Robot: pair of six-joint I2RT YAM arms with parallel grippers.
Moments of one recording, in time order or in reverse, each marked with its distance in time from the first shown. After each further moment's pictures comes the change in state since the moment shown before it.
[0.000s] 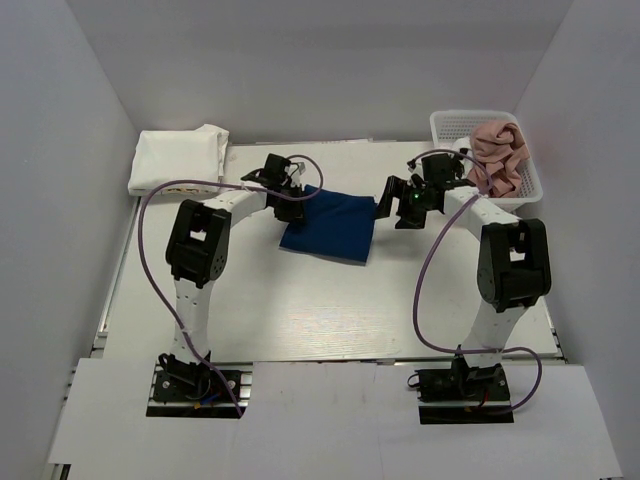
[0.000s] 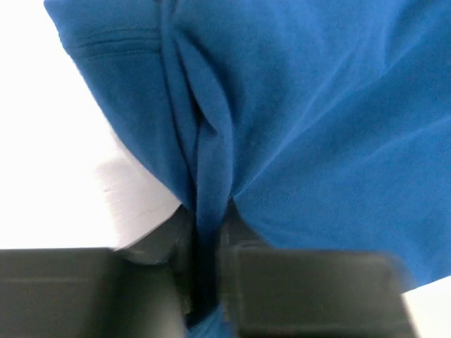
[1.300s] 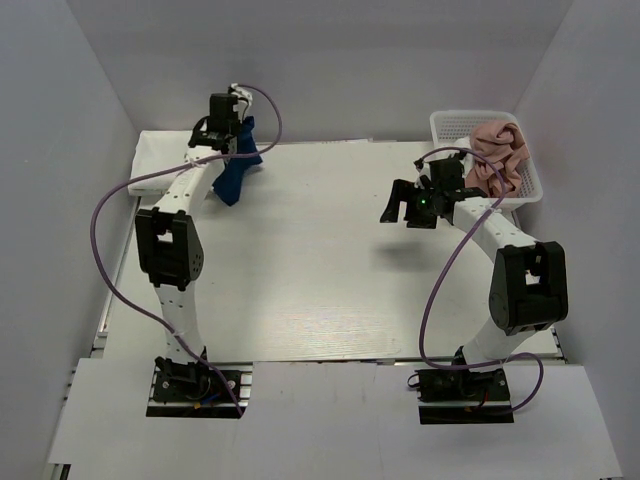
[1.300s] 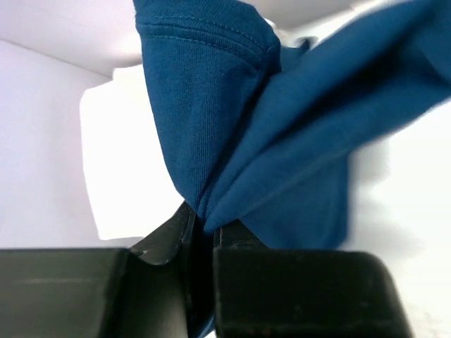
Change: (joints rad) left arm 0.183 -0.108 0.327 -0.006 -0.702 0.658; right arm 0.005 -0.182 -0.122 0.016 0.110 -0.093
